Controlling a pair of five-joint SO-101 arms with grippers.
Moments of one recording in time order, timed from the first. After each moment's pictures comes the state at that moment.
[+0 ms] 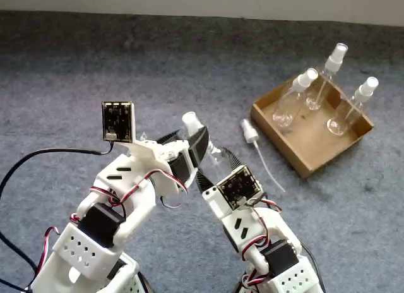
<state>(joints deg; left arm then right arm) 27.3 -67.5 58.0 38.7 37.4 -33.8 -104.1 95.5 30.5 13.8</state>
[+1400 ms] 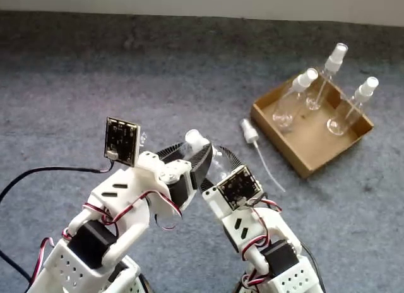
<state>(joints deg) 34.3 -76.8 60.3 44.6 30.5 -33.8 -104.2 95.5 30.5 13.8</state>
